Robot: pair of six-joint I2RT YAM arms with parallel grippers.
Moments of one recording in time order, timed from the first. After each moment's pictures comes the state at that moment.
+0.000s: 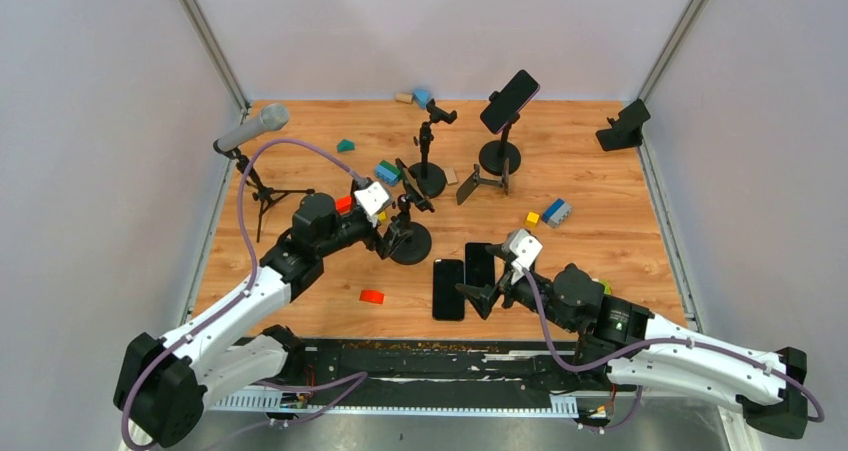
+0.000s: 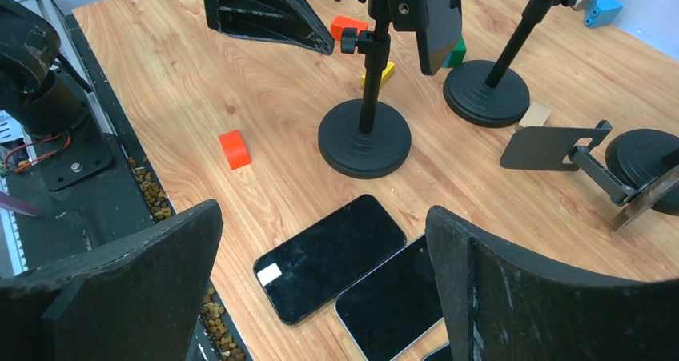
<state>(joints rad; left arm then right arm) -0.55 0.95 0.58 0.14 0.38 0.19 1.20 0.53 0.47 -0.06 0.26 0.01</state>
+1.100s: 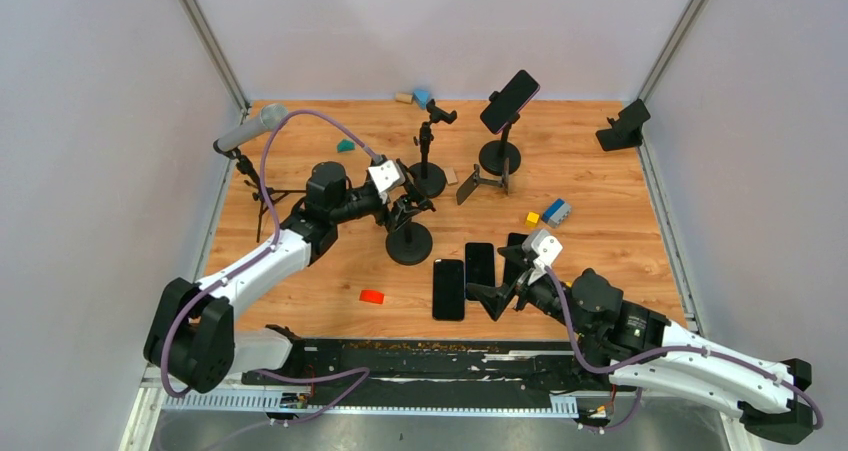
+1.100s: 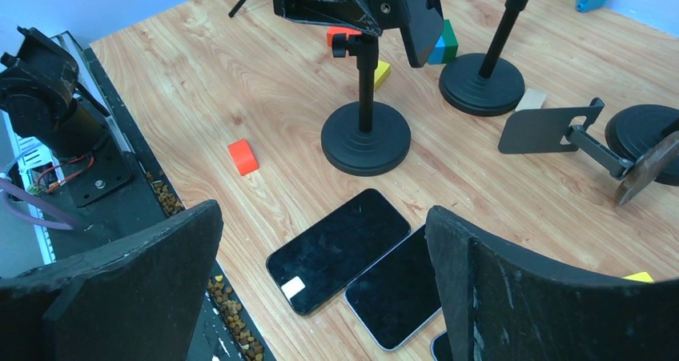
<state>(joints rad) -0.46 1.26 0.73 0.29 0.61 0.29 1.20 0.41 0.47 -0.16 0.29 0.09</state>
